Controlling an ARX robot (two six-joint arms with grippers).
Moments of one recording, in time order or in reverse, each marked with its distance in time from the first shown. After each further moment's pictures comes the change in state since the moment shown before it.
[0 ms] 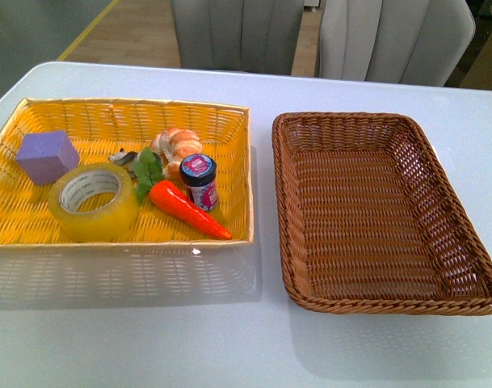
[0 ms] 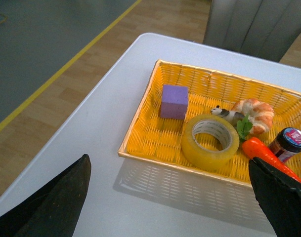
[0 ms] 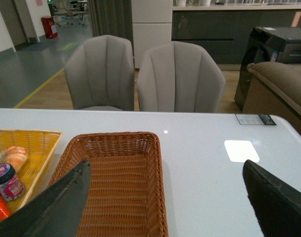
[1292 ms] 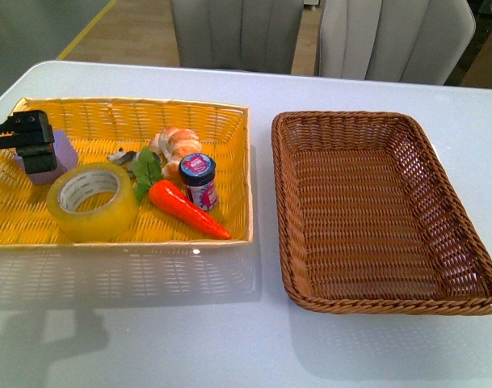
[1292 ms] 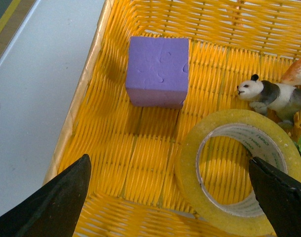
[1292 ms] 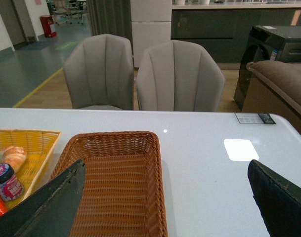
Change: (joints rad) left arm 0.087 1.597 0.643 0.616 0.143 0.026; right arm 0.000 0.000 0.000 0.000 0.001 0.001
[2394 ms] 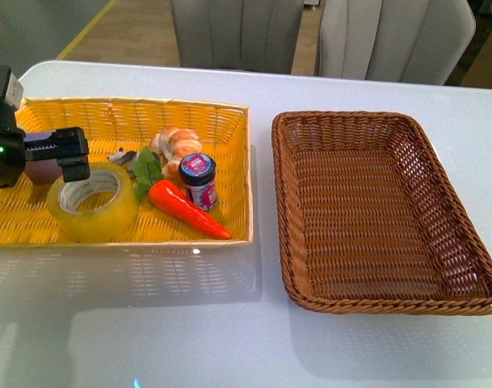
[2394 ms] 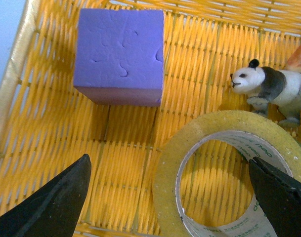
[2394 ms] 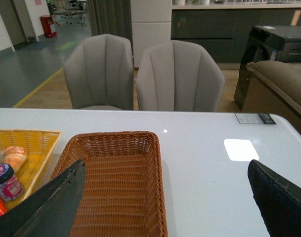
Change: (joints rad) left arm -0.011 0.190 0.172 -0.078 0.064 -0.018; right arm 0.000 0.000 0.000 0.000 0.000 0.000
